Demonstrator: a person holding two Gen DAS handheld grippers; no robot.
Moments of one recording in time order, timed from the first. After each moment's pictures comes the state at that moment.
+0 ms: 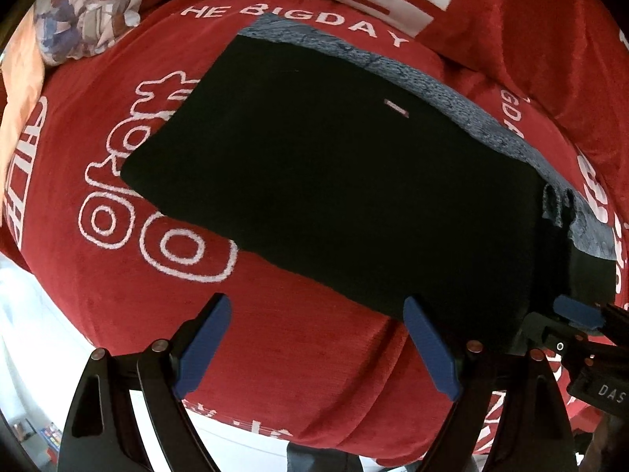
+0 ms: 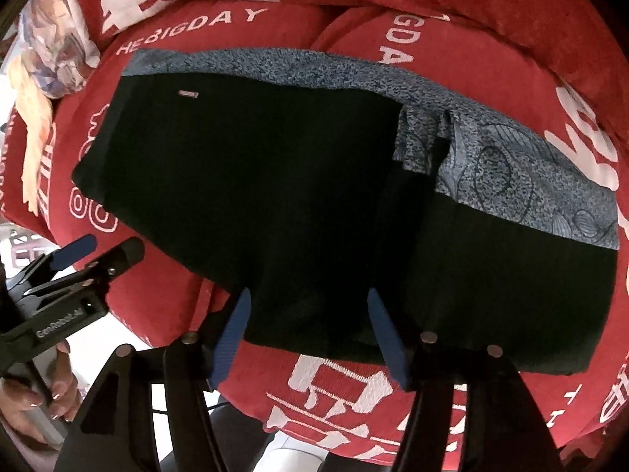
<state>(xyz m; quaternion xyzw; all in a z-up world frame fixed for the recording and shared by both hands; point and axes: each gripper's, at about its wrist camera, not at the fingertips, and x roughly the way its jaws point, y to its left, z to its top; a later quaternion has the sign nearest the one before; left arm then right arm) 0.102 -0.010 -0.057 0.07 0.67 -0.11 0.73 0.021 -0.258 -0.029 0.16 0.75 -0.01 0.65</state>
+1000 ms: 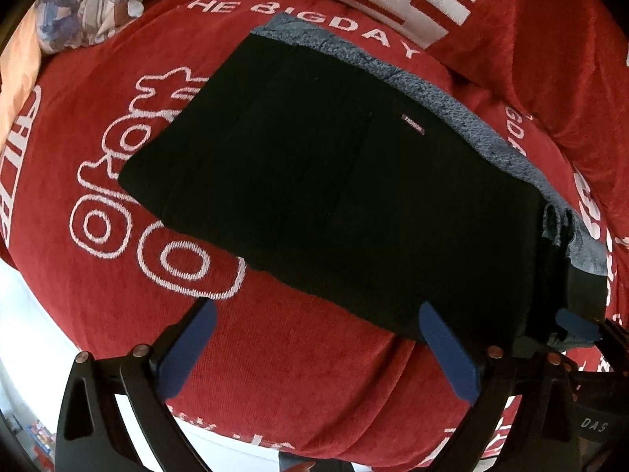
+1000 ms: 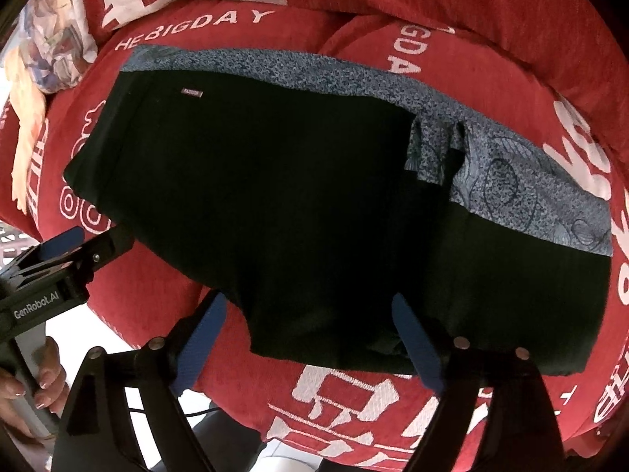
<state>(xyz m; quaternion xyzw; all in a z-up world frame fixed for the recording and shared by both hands) 0.120 0.004 -0.064 0.04 0.68 -0.12 0.73 0.027 -0.234 -0.030 0.13 0.74 -0.02 0.66</state>
